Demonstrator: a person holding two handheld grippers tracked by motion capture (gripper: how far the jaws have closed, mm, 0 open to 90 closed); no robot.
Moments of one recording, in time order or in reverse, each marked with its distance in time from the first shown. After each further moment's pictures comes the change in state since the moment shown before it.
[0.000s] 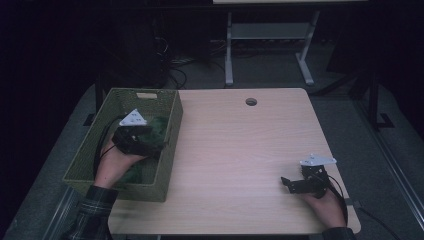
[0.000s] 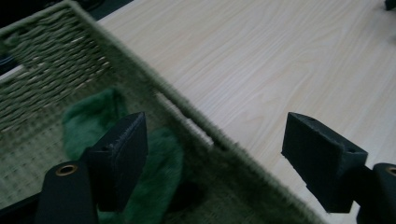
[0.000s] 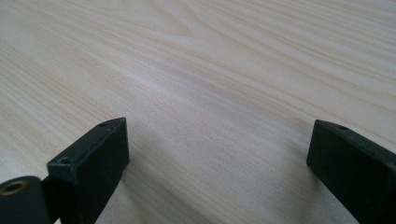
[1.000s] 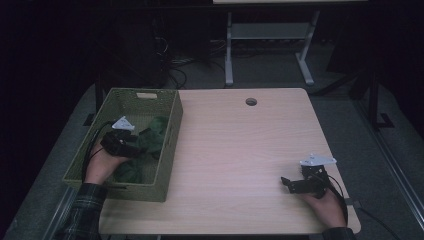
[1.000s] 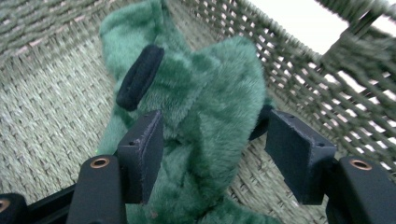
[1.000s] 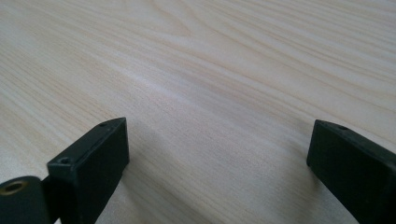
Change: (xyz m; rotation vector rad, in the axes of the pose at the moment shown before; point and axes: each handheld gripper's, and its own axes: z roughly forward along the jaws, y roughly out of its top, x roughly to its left) left arm 0.049 -0.052 0.021 0.173 0.057 -0.057; right arm 0.000 0.000 0.000 0.000 0.000 -0.001
